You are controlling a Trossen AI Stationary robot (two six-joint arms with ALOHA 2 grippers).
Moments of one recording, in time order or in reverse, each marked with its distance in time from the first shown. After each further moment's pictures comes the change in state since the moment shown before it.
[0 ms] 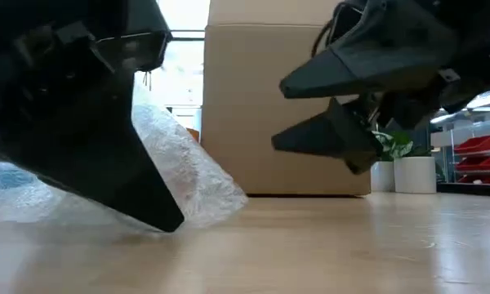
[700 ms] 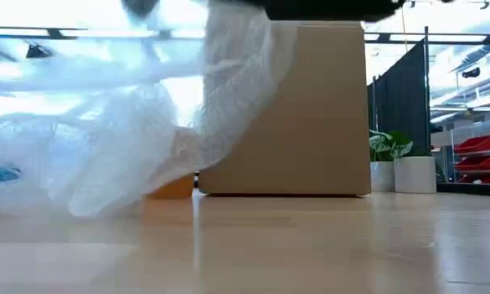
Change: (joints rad) left arm 0.009 -0.163 0.364 -0.209 -0.184 0.563; right arm 0.208 -0.002 0.388 -0.552 0.669 -0.633
